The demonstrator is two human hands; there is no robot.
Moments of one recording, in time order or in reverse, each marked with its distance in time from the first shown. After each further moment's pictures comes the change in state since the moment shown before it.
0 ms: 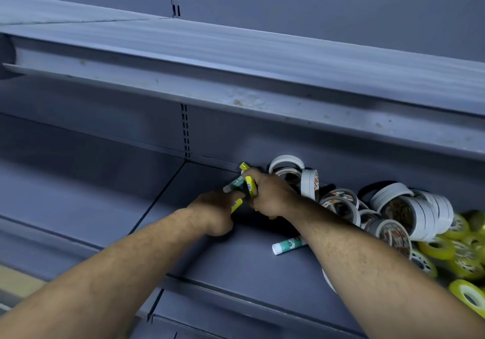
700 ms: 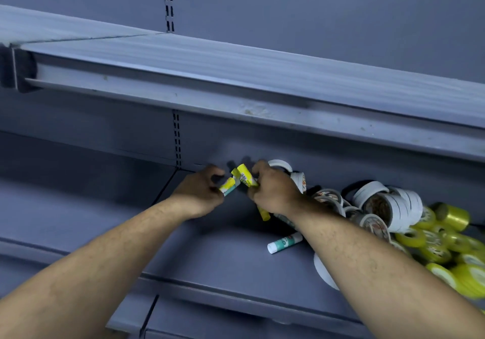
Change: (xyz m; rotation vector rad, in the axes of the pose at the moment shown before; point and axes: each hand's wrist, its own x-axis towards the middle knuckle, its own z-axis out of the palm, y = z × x) left_hand -0.013 -0.020 -0.039 -0.512 0.314 0.008; right_hand -0.021 -0.013 -0.027 -0.005 0.219 0.058
